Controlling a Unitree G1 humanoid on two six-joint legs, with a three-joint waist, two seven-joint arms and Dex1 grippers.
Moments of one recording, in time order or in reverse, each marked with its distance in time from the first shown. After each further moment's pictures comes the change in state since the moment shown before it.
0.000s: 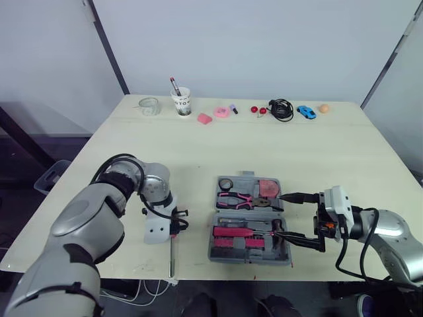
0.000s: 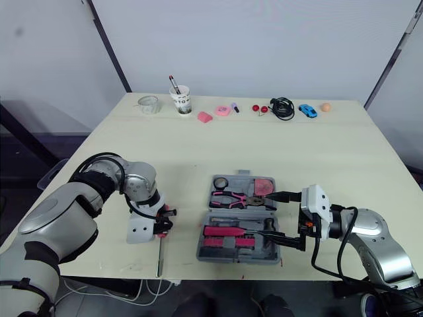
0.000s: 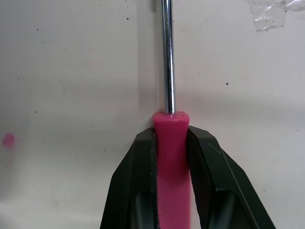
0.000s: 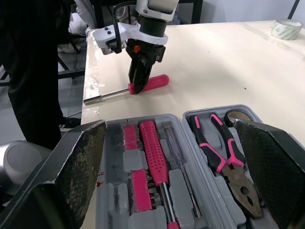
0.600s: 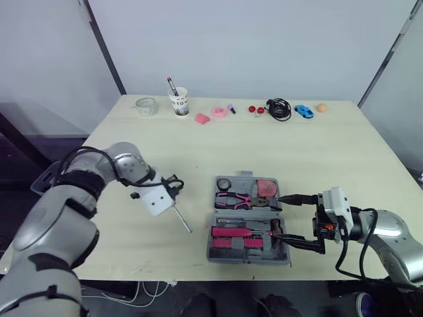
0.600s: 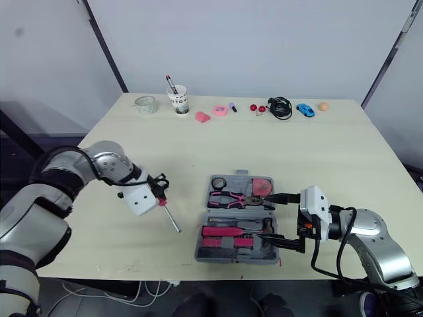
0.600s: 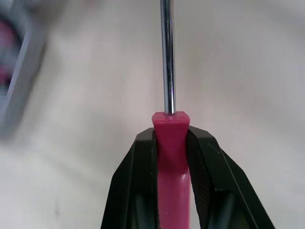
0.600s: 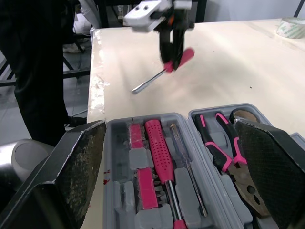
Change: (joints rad) left arm 0.077 0.201 0.279 -0.157 -0.277 0.405 -0.097; right arm -0.002 0.002 0.007 -0.006 0.001 0.007 0.010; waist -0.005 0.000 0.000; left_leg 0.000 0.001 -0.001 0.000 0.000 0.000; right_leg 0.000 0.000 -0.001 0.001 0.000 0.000
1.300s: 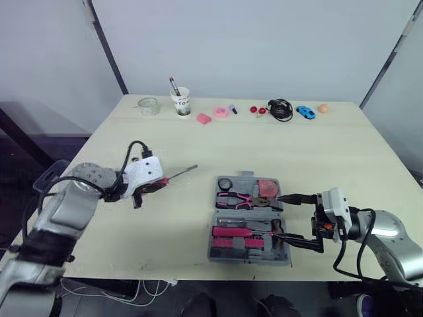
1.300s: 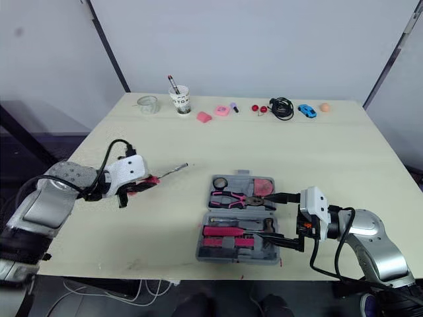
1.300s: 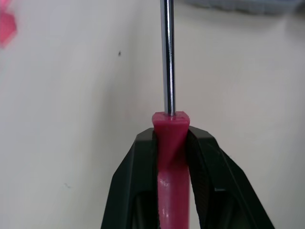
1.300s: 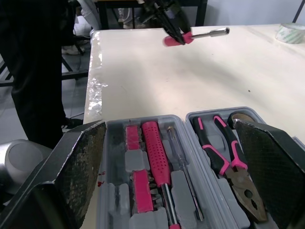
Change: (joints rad) left arm 0.690 0.019 0.673 -1.033 -0.403 1.622 0.195; right arm -0.010 0.023 0.007 0.062 -0.018 -0.061 0.017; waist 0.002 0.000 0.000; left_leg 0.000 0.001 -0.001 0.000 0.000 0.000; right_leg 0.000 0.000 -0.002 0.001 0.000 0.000
